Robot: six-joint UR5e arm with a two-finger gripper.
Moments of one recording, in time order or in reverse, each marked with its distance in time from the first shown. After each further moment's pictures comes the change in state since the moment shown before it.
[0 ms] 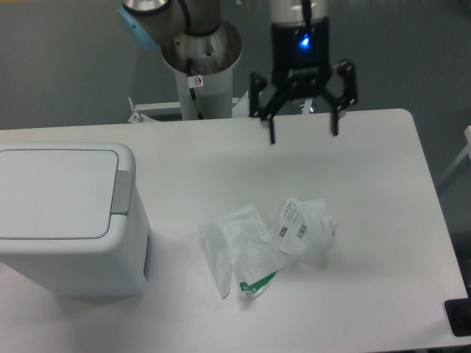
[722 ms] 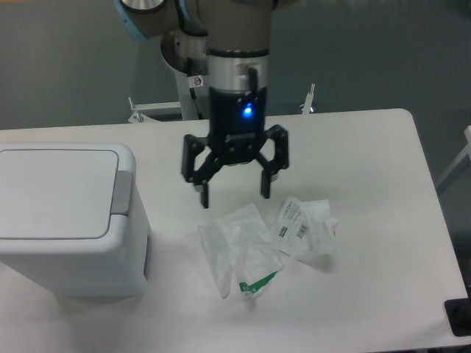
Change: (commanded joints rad) arm -0.141 -0.077 0.008 0.009 -0.017 -0.129
